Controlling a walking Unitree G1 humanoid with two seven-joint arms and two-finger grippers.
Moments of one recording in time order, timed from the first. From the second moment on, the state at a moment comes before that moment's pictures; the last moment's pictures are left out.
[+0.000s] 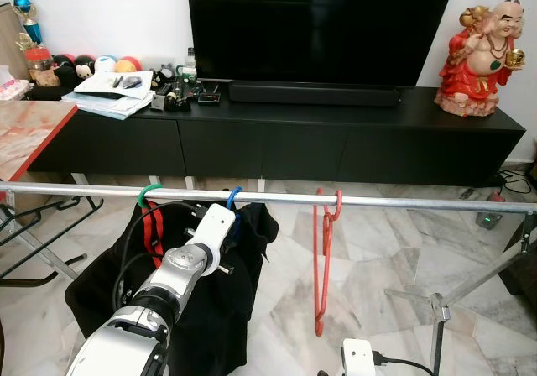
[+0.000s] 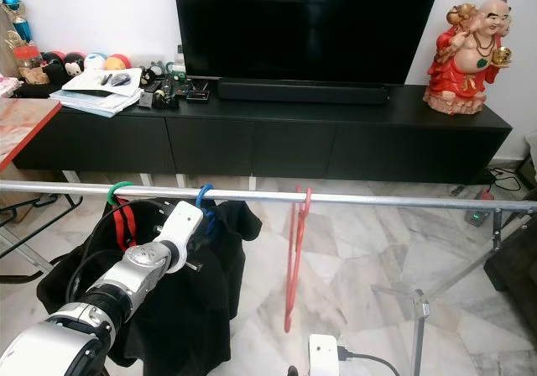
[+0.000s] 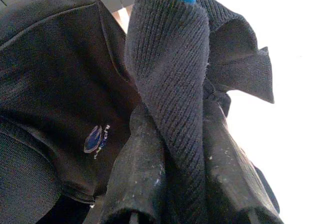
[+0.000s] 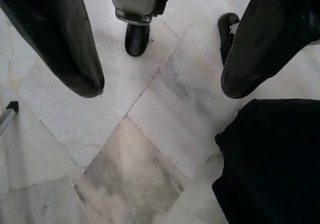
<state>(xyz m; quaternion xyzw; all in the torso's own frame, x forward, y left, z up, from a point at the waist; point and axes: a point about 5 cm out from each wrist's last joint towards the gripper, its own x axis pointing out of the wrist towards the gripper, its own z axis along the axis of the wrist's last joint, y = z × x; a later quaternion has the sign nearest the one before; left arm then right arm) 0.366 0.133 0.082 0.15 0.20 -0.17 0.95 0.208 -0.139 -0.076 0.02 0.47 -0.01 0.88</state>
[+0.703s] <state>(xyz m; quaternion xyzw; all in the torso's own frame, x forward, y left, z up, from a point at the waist) 0.360 0.141 0.085 0.12 0.16 -0.18 0.96 0.220 -0.157 -0.069 0.01 0.46 -0.02 0.89</state>
